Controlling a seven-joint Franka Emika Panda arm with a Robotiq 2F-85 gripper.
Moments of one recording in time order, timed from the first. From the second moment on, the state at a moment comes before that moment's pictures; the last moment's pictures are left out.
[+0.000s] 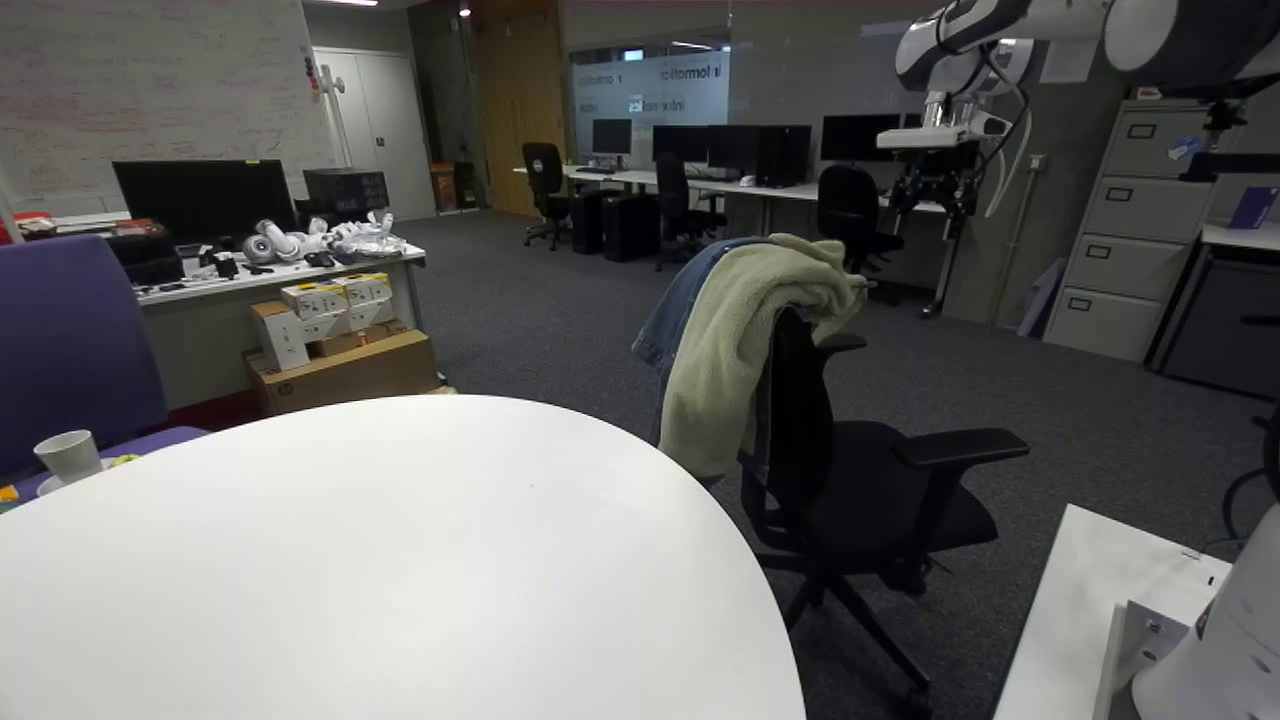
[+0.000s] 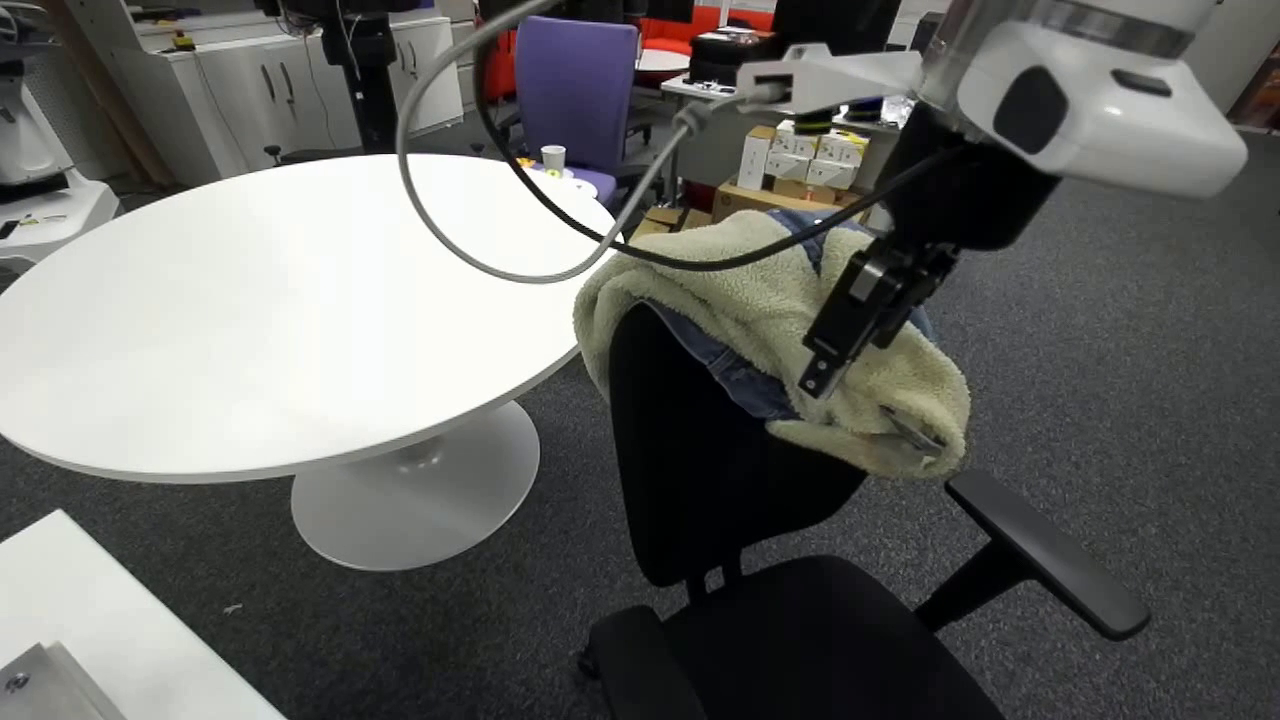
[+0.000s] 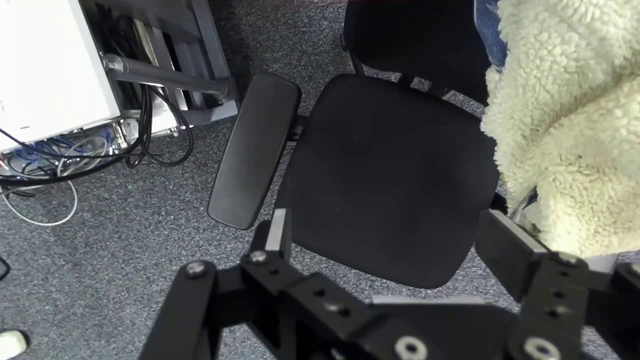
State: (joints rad) arm -0.46 0.43 -0.42 -1.40 0.25 1.67 0.95
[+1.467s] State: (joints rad) arm -0.72 0.90 -0.27 -0.79 0.38 1.50 1.09
